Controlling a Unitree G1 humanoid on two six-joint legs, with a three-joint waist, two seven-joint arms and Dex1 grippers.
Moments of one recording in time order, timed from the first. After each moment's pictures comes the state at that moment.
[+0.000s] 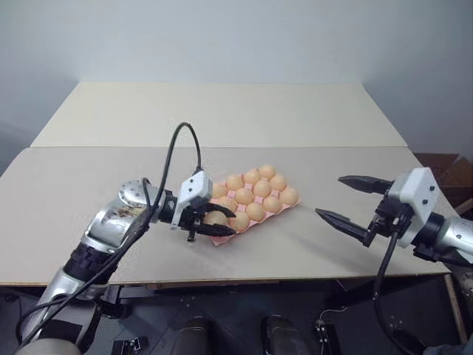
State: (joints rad) left arm -0.58 0.67 -0.27 -0.07 -0.37 0.50 -1.27; right arm -0.02 -0.85 -0.36 -0.61 0.61 0.51 0.78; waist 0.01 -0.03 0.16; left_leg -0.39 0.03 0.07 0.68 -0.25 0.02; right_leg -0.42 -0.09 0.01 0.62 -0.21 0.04
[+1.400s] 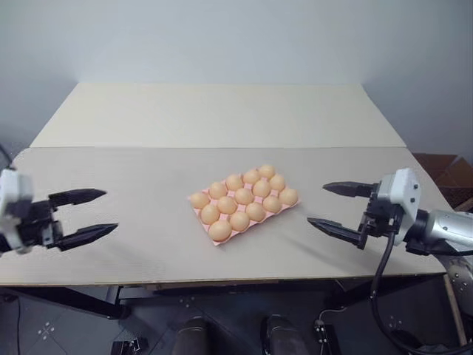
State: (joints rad) left arm 0.02 0.97 0.62 -0.01 -0.60 0.35 -1.44; right arm -0.10 -0.86 -0.26 -0.45 0.61 0.44 0.96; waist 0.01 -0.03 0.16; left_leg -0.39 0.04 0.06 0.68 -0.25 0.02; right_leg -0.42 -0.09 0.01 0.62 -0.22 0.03
